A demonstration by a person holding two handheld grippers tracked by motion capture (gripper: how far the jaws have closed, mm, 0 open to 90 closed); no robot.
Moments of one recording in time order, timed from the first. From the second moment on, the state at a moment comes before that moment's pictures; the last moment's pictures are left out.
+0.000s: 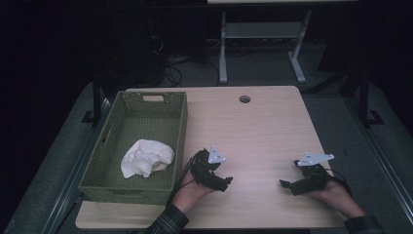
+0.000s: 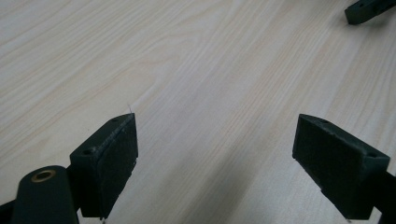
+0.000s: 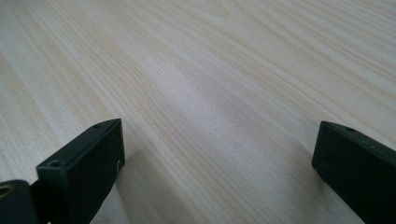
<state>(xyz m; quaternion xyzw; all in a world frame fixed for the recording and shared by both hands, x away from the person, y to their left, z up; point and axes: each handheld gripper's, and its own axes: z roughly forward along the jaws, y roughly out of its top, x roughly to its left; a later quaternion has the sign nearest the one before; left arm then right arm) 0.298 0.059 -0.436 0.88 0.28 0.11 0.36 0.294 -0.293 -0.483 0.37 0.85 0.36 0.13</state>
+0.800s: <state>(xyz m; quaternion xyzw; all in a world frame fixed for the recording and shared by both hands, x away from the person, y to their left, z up) 0.304 0.059 -0.410 0.88 0.28 0.11 0.37 0.294 -0.293 -0.484 0.37 0.85 0.36 0.13</state>
